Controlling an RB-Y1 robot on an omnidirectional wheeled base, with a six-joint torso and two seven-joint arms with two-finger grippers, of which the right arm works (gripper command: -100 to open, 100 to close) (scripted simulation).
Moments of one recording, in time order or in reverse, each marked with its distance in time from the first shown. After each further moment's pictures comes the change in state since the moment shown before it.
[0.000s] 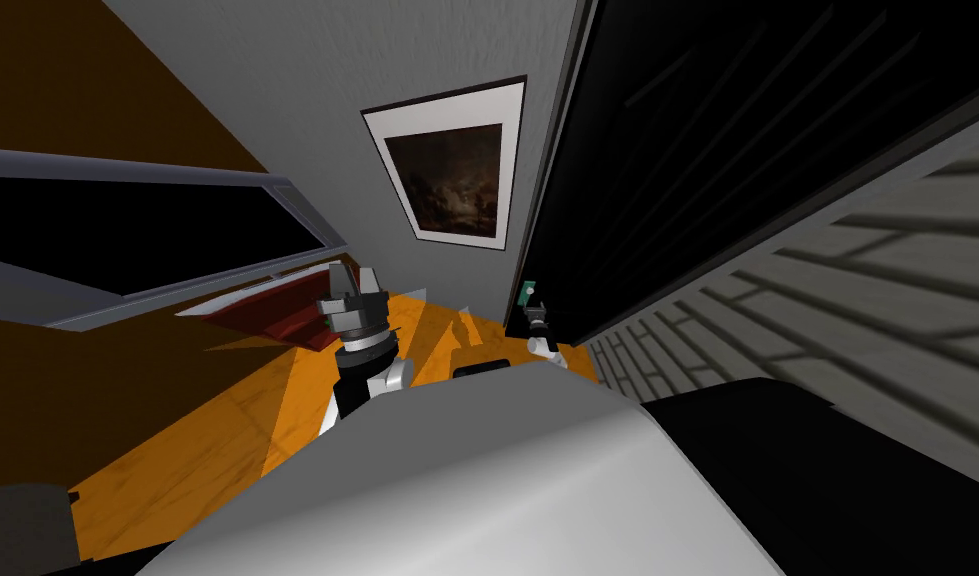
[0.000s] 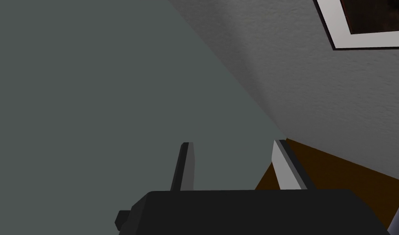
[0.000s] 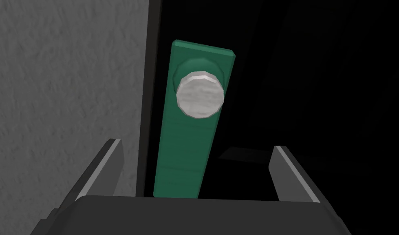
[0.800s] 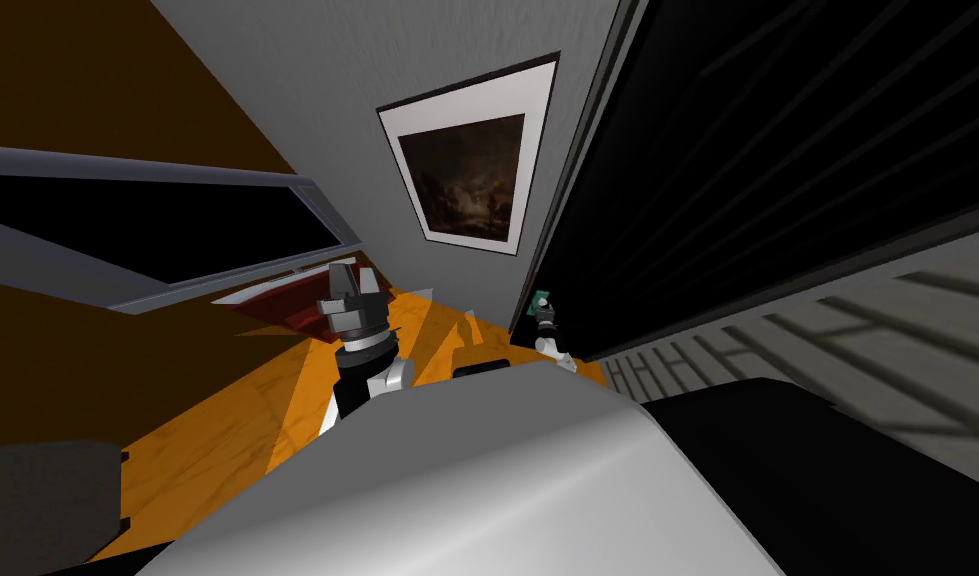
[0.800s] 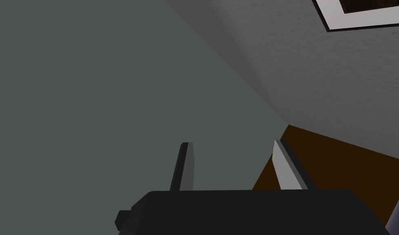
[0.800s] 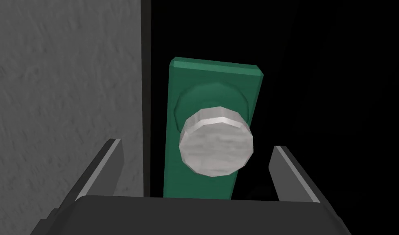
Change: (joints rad) arm -0.005 -0.077 -0.047 0.060 -0.066 -0.031 -0.104
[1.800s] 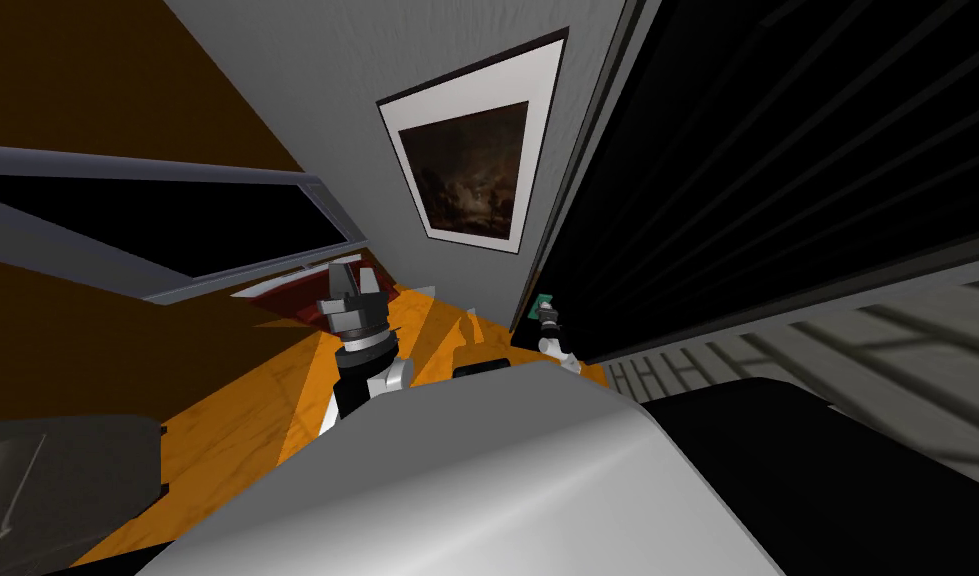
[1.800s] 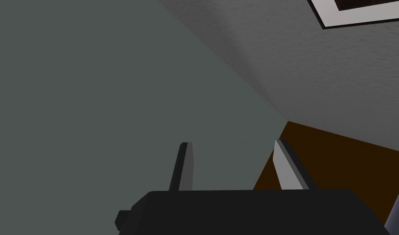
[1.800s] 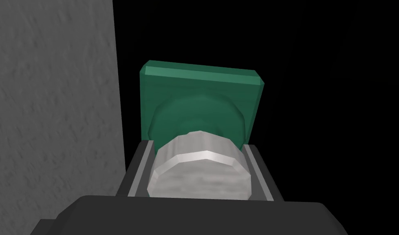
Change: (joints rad) arm 0.012 -0.033 -0.009 -0.004 -0.011 -0.005 -0.028
